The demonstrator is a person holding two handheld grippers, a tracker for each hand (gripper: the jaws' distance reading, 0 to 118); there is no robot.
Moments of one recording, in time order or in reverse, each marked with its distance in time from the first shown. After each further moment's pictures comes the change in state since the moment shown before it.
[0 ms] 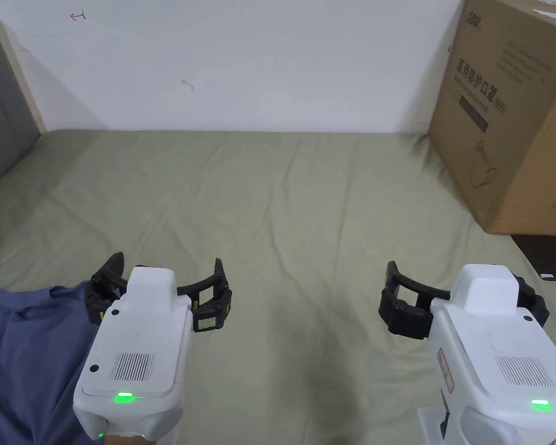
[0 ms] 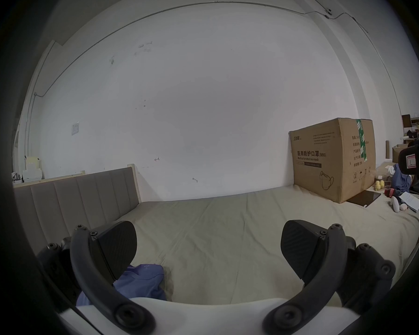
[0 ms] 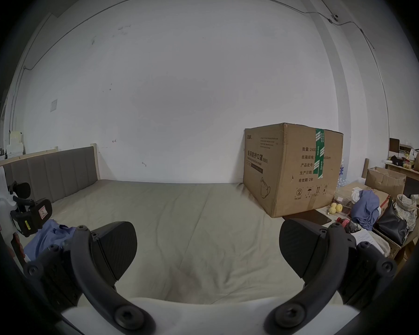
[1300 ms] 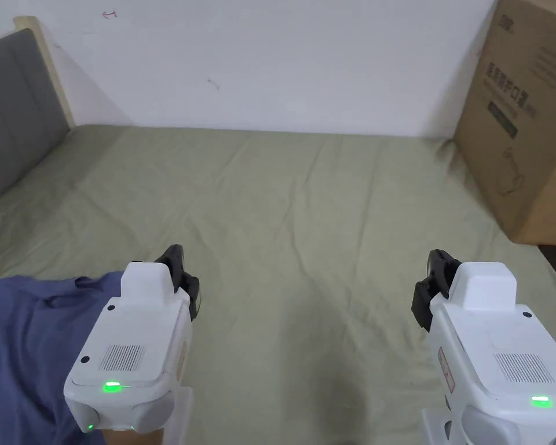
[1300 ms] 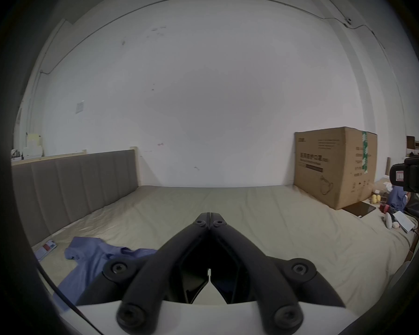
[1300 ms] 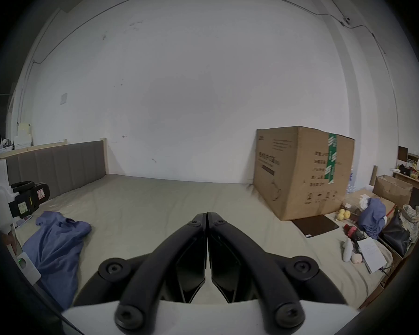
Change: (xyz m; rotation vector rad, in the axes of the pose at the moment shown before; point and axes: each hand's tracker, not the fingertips) left arm -0.031 0.007 0.008 -0.071 0.025 0.115; right arm -0.025 0.009 -0.011 -0.009 0.079 0.047
